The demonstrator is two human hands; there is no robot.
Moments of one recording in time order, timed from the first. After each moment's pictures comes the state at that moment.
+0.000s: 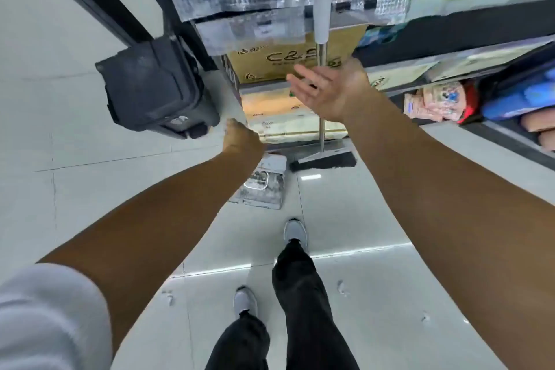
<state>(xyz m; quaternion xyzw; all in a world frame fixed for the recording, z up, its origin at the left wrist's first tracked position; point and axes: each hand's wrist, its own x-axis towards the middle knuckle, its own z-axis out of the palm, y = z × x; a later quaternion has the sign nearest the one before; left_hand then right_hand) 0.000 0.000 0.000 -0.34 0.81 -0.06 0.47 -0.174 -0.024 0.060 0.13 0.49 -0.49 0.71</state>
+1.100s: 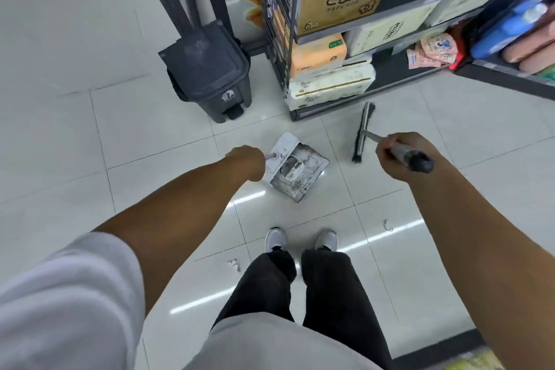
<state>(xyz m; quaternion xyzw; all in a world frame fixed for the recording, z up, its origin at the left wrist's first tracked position) 0.291 0.157 0.089 -0.44 0.75 0.20 0.46 0.042 0.276 0.123 0.31 0.55 -0.55 0.54</state>
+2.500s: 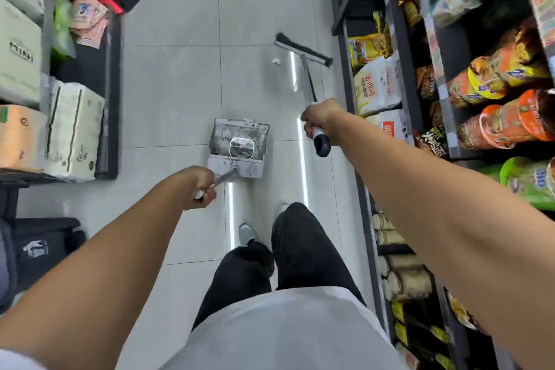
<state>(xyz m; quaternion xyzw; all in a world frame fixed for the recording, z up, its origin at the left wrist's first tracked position) 0.218 0.458 0.093 -0.39 0.66 0.36 0.53 0.166 0.715 0.130 0.42 0.70 -0.52 0.25</state>
